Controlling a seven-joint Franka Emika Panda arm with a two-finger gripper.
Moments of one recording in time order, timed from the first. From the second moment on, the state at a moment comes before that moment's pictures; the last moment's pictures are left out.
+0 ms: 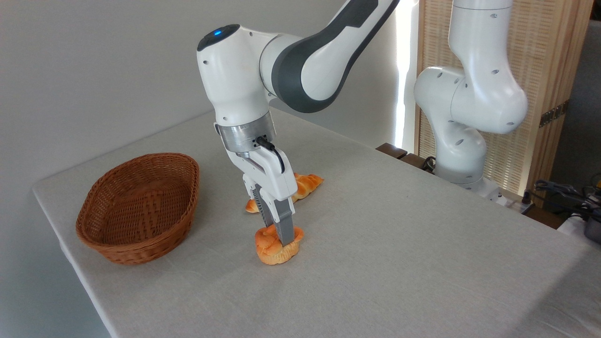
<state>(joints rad) -0.03 -0.08 -0.13 -2.19 0.09 2.06 0.71</state>
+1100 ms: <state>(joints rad) -0.04 0.24 -0.34 -1.76 -0.05 2.35 0.66</state>
